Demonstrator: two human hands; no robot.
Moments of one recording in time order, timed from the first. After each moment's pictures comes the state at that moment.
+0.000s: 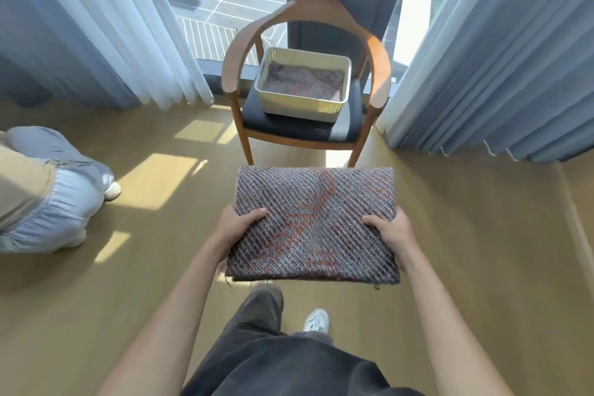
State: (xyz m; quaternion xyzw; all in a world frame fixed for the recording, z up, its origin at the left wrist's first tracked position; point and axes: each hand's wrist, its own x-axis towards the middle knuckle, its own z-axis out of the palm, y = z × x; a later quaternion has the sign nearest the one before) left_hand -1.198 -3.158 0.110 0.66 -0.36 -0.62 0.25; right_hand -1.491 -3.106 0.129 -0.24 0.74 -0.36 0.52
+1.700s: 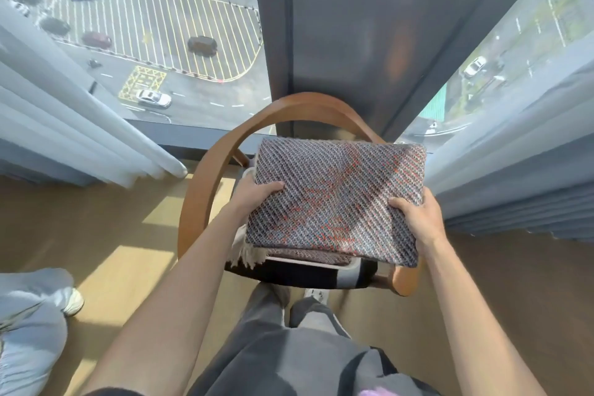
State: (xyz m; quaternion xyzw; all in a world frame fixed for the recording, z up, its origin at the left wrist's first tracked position) left_hand -1.331 -3.811 0.098 0.66 -0.38 -0.62 0.17; right_hand -1.620 -3.718 0.121 -0.22 0.78 -0.38 0.44
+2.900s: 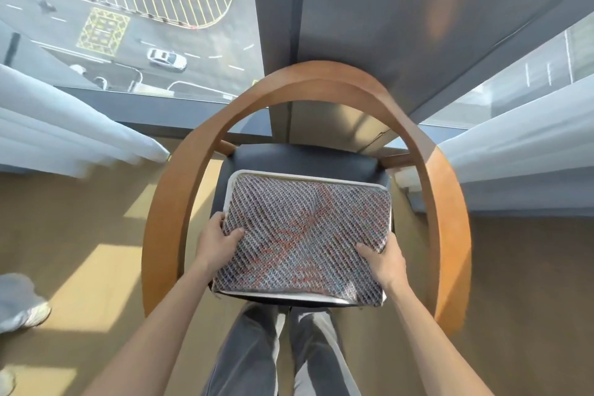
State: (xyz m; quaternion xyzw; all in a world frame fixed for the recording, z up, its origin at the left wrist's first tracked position) left_hand -1.269 -3.831 -0.071 0.74 -0.43 -0.51 0.05; right_hand -1.555 -3.743 -0.060 -0.21 0.84 -0.19 0.46
